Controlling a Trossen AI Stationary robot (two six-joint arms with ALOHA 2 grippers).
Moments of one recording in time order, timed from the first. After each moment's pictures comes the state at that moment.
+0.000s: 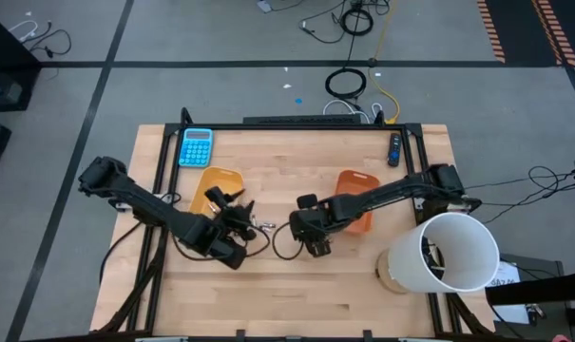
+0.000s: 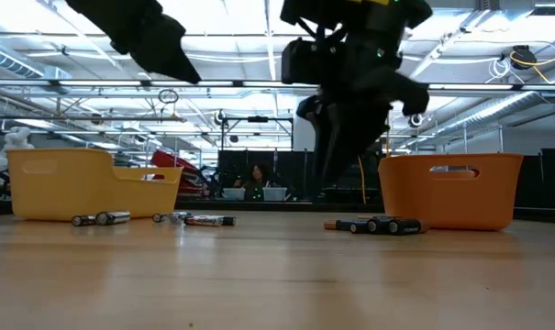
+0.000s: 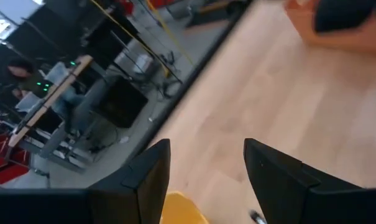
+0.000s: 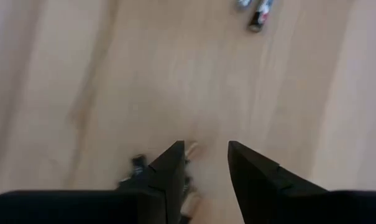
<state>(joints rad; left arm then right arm) -0.47 1.50 1.01 -0.79 -1.20 -0.64 0.15 1.89 1.32 -0.63 0.08 -0.11</state>
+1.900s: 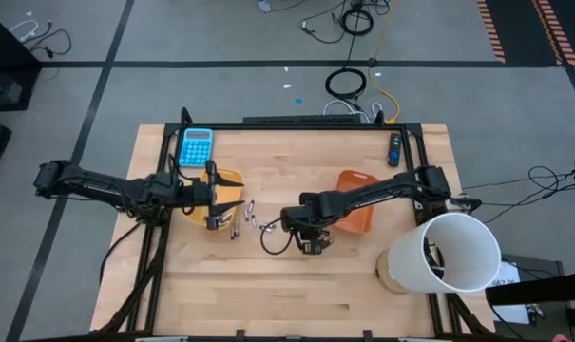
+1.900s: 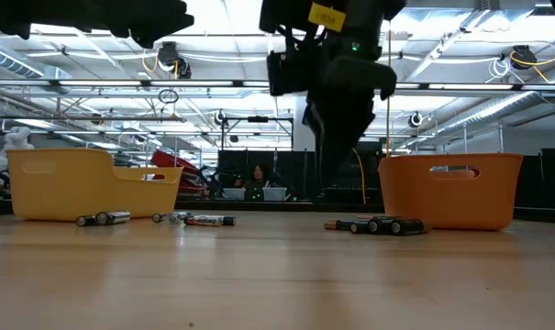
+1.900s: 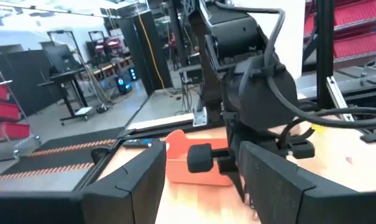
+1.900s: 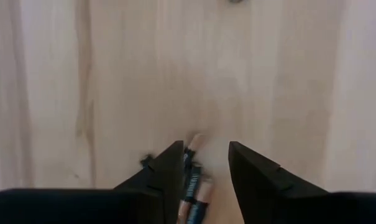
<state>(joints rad) -0.12 0.76 0.40 0.36 -0.16 0.24 0.13 1.99 1.51 -0.85 0.05 0.12</state>
